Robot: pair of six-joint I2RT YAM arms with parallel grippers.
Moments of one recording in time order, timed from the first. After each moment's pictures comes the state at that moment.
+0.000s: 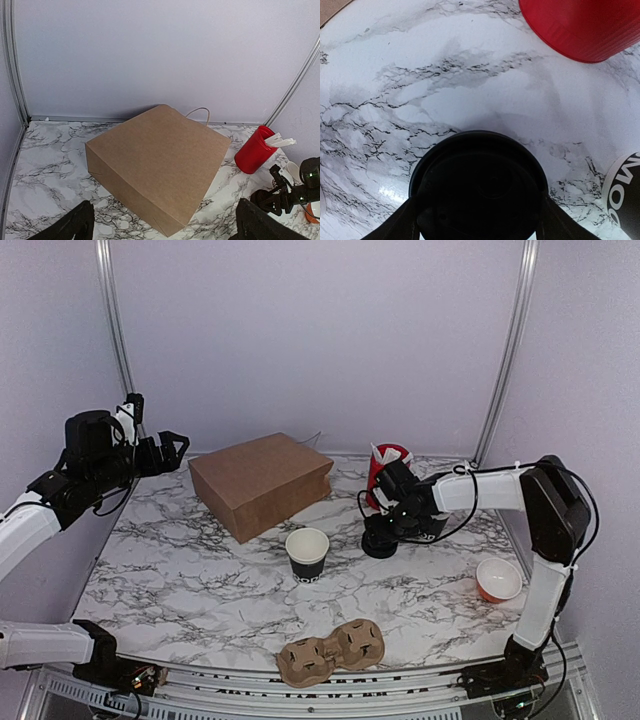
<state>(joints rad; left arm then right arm) -0.33 1.01 0.94 -0.21 0.00 -0.29 0.60 1.88 1.22 -0.44 0.09 0.28</state>
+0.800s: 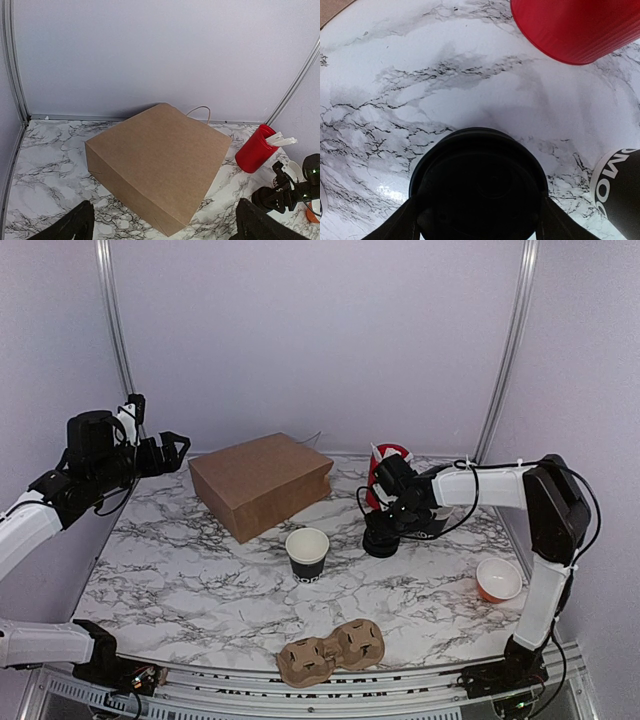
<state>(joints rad) -0.33 1.02 0.94 -0.21 0.00 -0.29 0.61 1.88 1.28 -0.53 0.12 0.28</state>
